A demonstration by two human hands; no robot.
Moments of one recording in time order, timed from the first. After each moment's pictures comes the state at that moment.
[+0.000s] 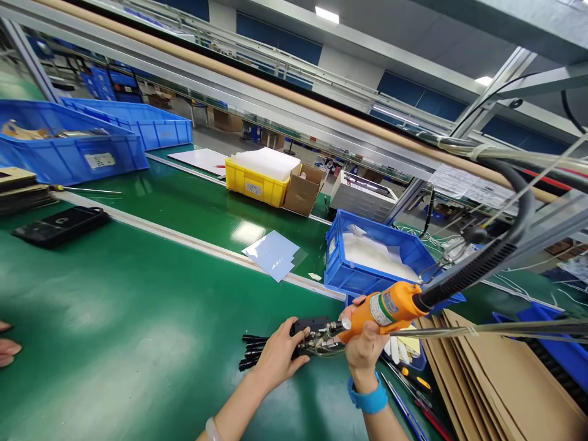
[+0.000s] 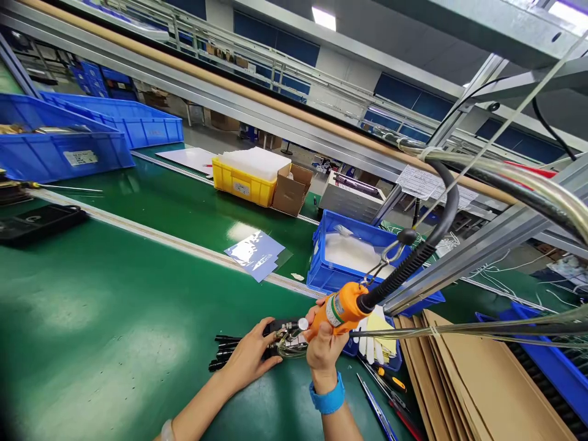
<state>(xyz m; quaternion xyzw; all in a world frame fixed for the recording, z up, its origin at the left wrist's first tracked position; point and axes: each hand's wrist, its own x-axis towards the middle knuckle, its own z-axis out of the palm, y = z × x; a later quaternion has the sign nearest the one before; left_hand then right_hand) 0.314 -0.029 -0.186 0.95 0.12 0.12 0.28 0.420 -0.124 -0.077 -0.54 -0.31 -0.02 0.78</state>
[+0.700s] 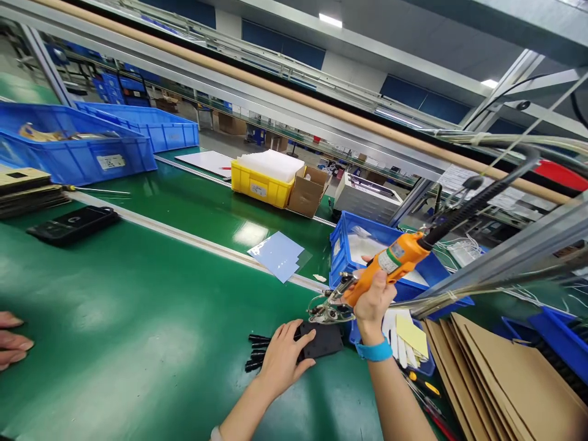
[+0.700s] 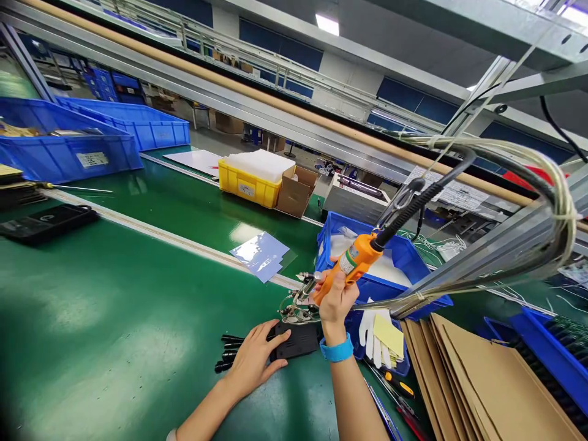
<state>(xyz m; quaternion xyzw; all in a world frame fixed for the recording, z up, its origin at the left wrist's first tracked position) 0.308 -0.033 -0.193 0.95 0.13 0.16 0.23 0.457 -0.083 -0.040 -0.58 -0.26 -0.07 0.77</state>
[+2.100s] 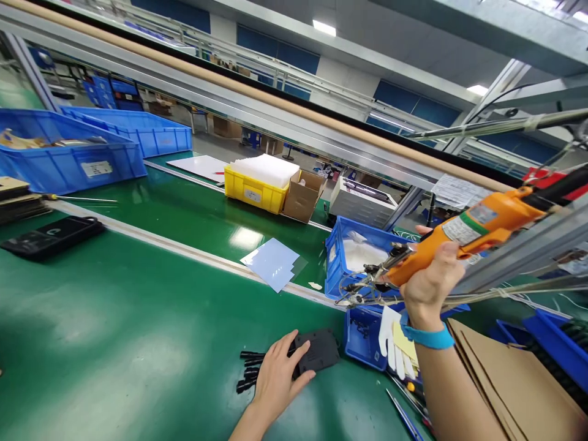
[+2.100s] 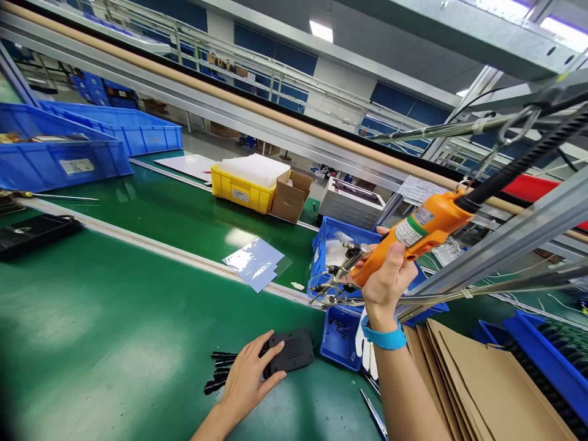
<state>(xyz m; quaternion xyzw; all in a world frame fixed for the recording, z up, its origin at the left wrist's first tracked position) 0.310 -0.039 -0.211 0.93 0.16 0.24 0.21 0.507 -0.096 0.055 -0.54 -0.31 -0.22 0.75</state>
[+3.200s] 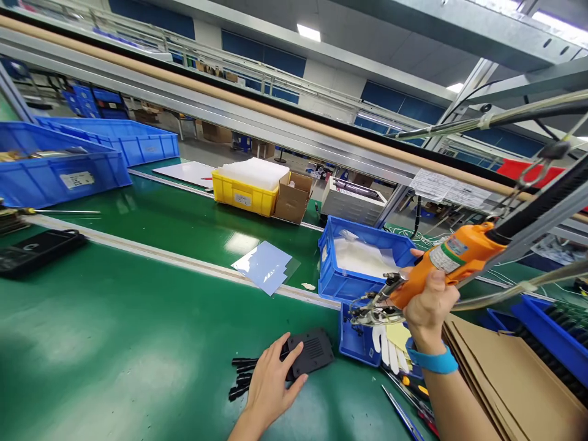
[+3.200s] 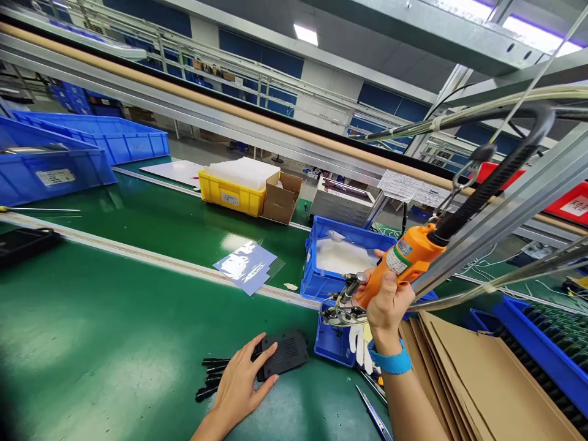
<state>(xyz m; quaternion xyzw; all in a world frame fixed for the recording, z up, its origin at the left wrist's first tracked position) 0.309 -0.040 -0.218 0.94 0.16 0.24 0.18 0.520 -0.145 0.019 -0.57 -0.30 -0.19 0.74</state>
